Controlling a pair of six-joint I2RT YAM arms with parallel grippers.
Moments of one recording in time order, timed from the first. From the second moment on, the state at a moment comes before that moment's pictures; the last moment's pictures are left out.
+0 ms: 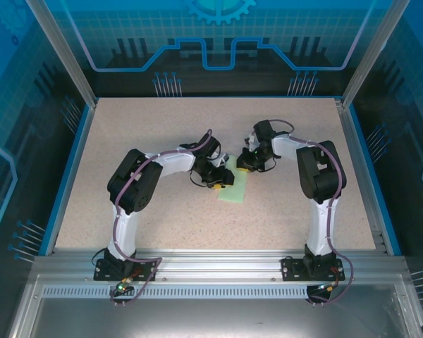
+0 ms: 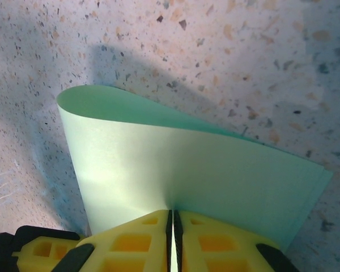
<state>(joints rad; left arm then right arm) -0.55 2.08 1.35 -0.47 0.60 -0.54 0.29 2.09 1.37 -0.56 -0.54 0.45</state>
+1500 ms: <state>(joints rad) -0.56 2.08 1.38 -0.51 0.60 -0.54 0.30 2.00 1.24 -0.60 -0.52 0.44</state>
